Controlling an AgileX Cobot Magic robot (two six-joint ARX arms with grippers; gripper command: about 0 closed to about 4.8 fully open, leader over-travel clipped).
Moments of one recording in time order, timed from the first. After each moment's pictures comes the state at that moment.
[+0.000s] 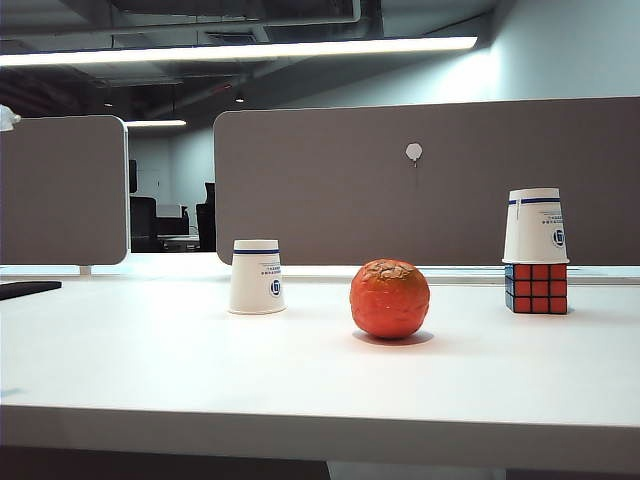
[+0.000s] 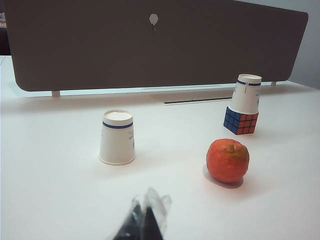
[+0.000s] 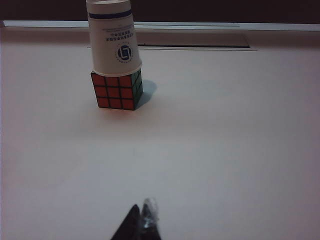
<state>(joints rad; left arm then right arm) -0.20 0.01 0.01 0.06 0.36 -0.06 0.15 0.14 0.01 -0.04 0.19 0.05</state>
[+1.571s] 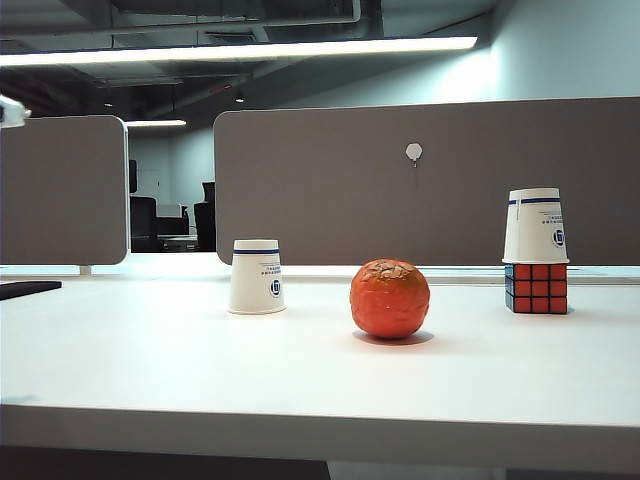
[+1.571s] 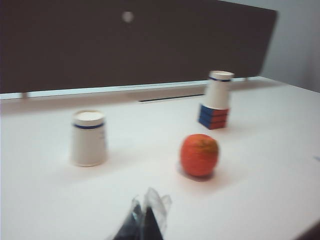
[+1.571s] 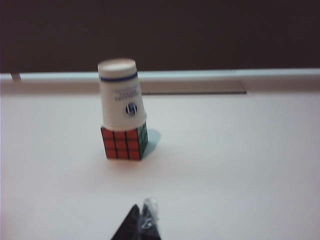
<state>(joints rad) -0.20 0.01 0.01 0.06 0.47 -0.06 0.15 0.14 0.01 0.12 0.18 0.05</state>
